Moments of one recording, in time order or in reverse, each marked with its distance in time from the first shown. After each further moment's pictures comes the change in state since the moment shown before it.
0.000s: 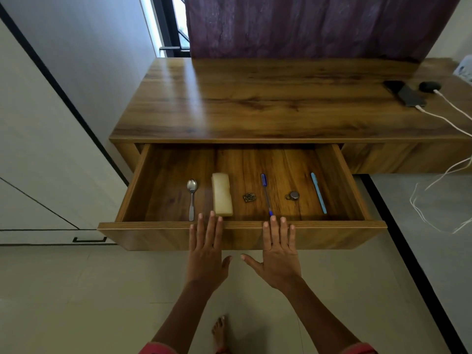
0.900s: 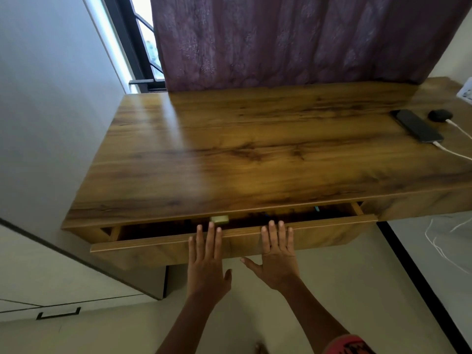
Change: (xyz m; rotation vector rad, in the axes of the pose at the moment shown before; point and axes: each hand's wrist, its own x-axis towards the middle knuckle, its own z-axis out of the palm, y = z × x) left_hand 0.205 -0.043 0.040 0.007 0.035 0.061; right_hand 0.213 0.024 0.036 -0.131 0.157 0.065
